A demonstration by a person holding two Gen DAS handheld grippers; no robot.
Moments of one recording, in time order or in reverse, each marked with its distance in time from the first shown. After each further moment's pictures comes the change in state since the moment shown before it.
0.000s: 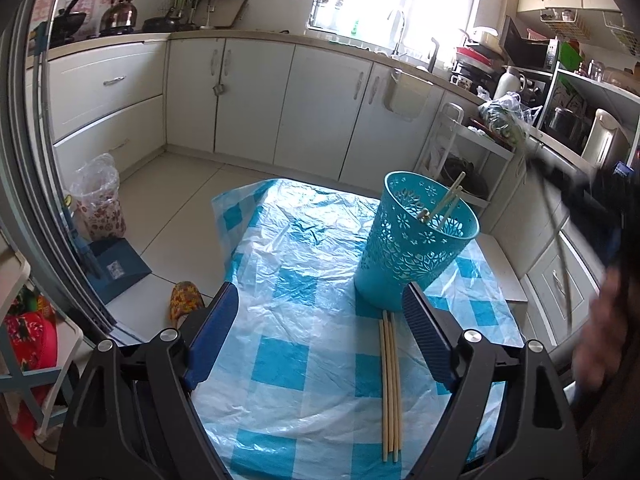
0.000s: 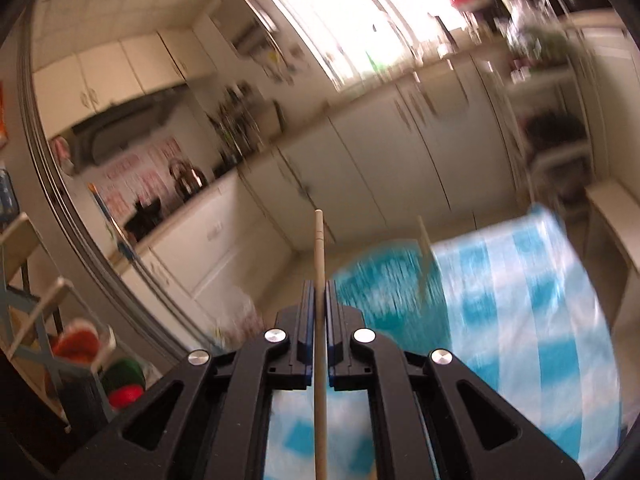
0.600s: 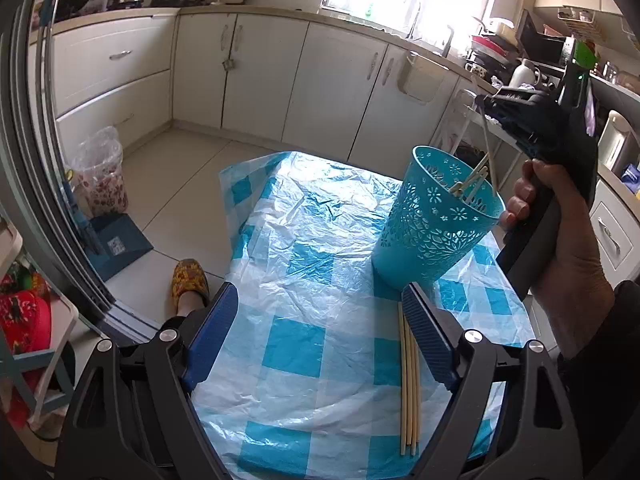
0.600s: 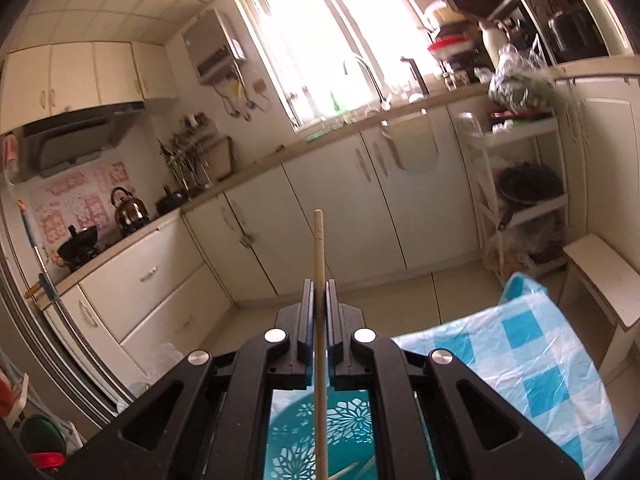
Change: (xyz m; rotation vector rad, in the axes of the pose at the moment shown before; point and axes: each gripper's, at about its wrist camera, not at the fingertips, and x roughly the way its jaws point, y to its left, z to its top) left arm 0.025 0.021 -0.013 -0.049 0.070 0.015; right arm 0.107 -0.037 0.017 -0.049 -0.078 -0.230
